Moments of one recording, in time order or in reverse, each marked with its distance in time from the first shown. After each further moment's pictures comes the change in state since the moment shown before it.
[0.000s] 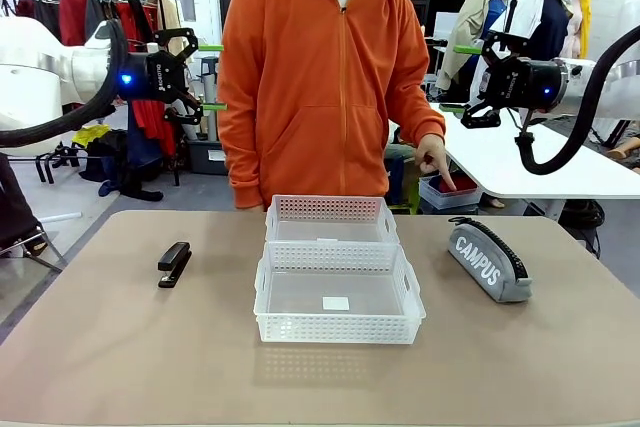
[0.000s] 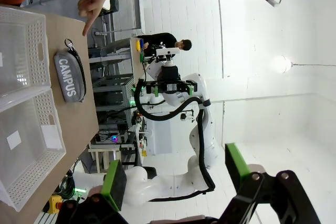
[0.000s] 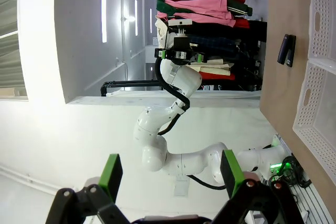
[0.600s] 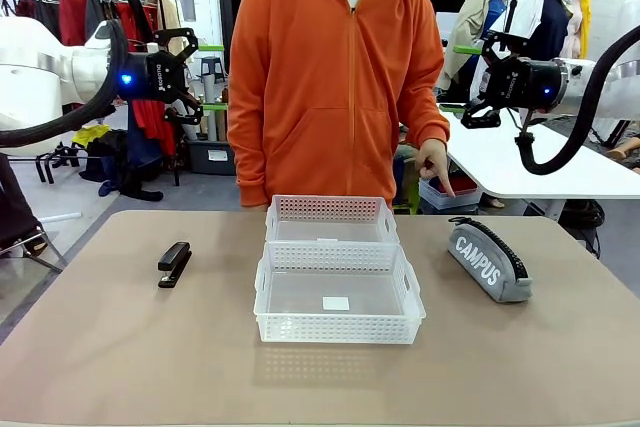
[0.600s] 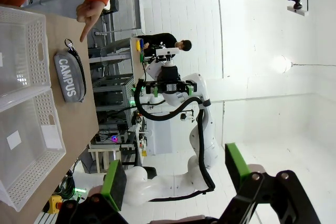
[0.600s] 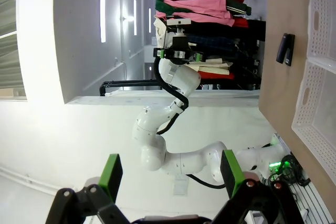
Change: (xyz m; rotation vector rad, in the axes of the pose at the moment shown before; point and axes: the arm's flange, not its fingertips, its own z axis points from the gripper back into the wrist) left arm 0.000 0.000 0.000 0.000 0.000 0.000; right arm 0.000 0.000 0.000 -0.016 0.007 -0.005
